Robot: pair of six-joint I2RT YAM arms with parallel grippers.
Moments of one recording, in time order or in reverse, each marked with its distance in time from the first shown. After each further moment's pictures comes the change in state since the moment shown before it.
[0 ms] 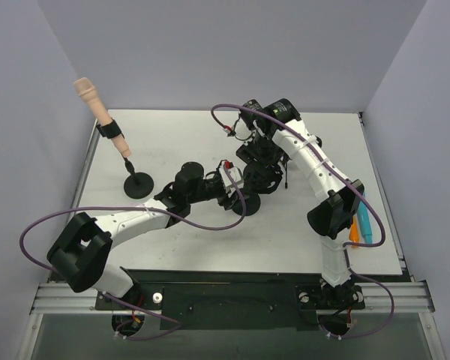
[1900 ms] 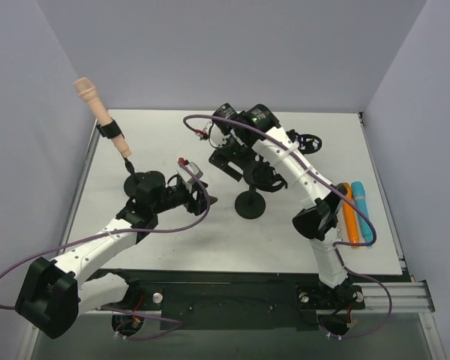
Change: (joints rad) left arm 0.214 -0.373 -0.234 -0.161 0.015 -0.269; right arm 0.165 0.122 0.201 0.005 0.075 -0.002
